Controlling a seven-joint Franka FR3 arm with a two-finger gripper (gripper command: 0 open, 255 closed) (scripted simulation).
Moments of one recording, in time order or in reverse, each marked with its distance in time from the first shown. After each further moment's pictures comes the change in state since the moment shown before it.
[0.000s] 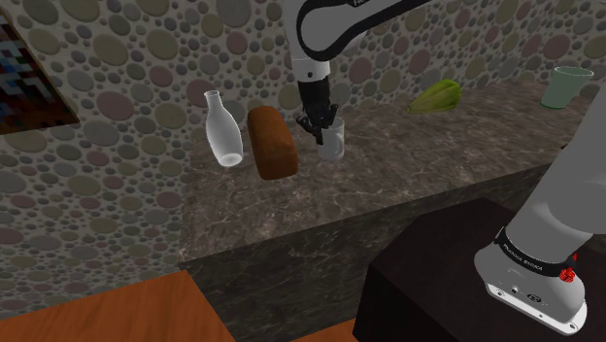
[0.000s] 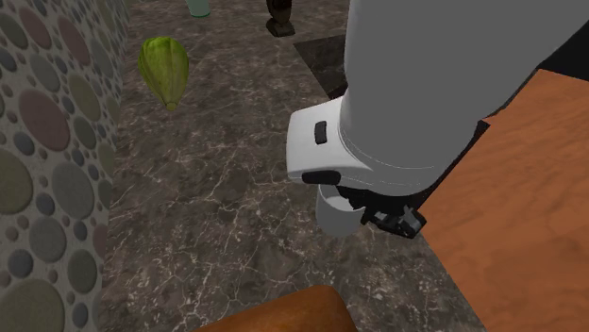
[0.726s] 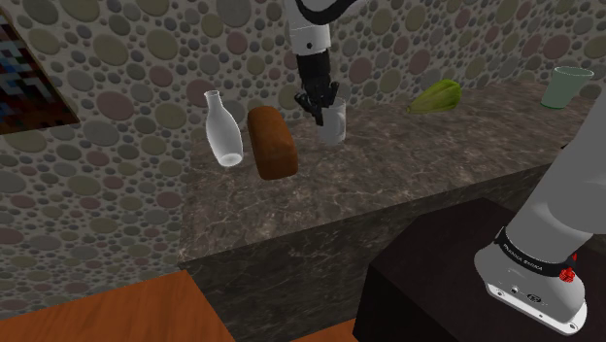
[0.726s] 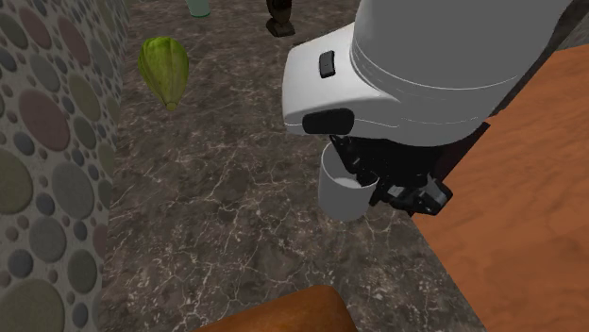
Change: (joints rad) arm -0.002 -0.025 -0.001 0.120 0.007 -0.144 -0.003
